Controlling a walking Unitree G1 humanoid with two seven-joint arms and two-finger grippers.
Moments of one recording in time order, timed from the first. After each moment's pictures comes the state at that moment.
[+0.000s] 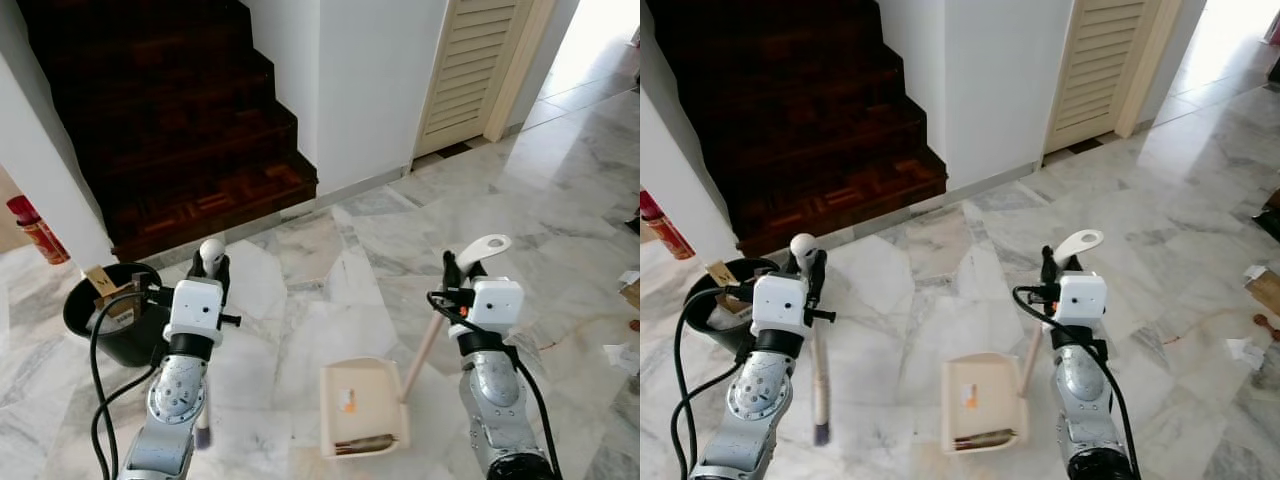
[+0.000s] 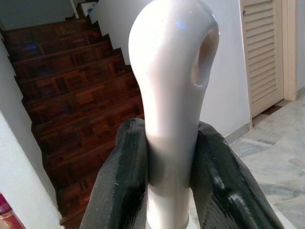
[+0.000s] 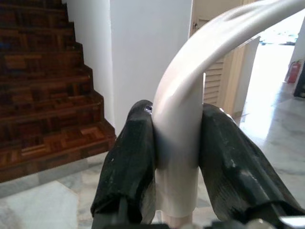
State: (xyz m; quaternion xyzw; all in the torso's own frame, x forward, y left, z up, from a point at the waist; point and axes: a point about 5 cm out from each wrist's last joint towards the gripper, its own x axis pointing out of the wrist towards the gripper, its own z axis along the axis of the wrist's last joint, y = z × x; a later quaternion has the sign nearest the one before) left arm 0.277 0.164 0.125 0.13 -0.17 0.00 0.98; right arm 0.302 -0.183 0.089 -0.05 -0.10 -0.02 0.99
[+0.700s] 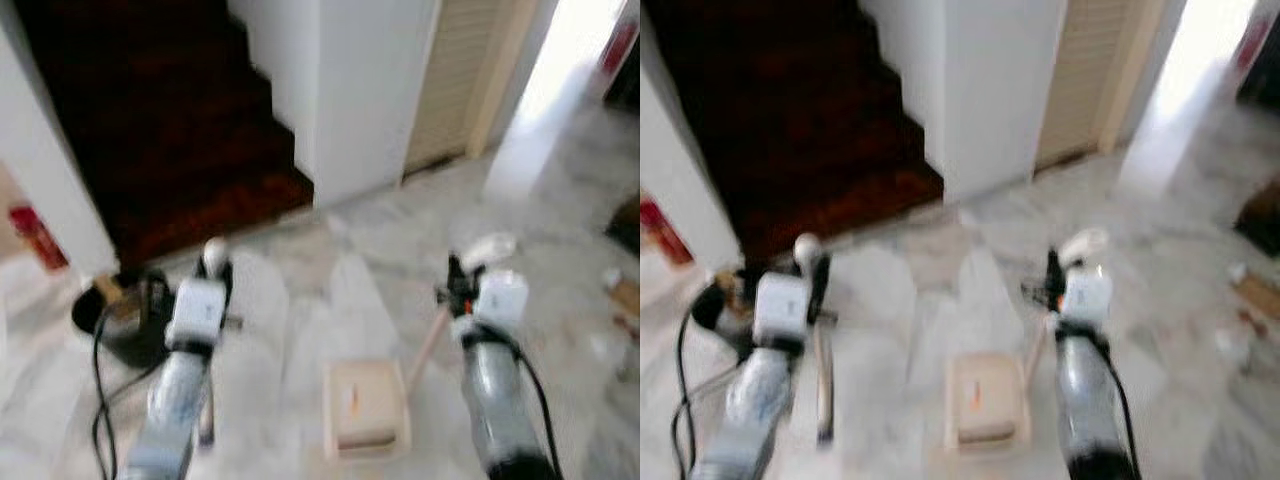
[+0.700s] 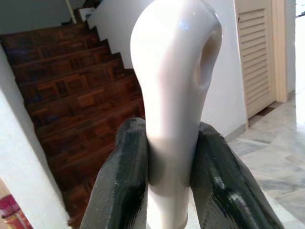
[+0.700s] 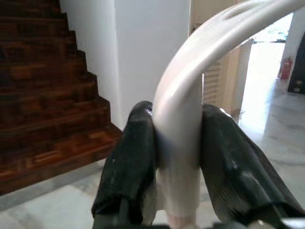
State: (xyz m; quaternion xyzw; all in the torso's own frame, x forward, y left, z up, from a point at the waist) left arm 0.274 0.170 0.122 0.15 -0.16 0.00 0.98; right arm 0.309 -0.174 0.091 0.00 -0.09 -0.02 1.00
